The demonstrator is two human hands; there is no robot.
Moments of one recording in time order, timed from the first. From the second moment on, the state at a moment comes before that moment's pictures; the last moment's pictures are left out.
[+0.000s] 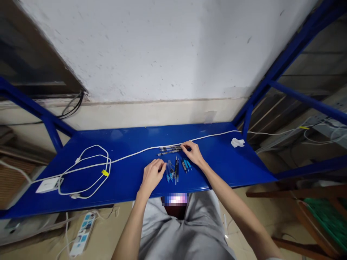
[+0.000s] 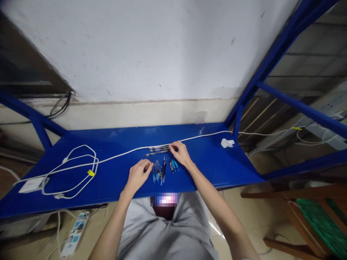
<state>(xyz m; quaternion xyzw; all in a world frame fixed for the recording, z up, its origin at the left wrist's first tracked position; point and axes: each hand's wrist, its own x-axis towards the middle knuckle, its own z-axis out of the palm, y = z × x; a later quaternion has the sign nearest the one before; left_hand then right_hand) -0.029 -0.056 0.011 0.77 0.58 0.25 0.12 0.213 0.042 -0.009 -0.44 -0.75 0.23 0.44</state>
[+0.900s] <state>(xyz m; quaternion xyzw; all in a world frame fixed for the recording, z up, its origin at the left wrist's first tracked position) -0.014 -0.040 0.009 0.63 0.68 0.34 0.17 0.213 0.046 -0.011 -0.46 -0.73 0.24 0.44</state>
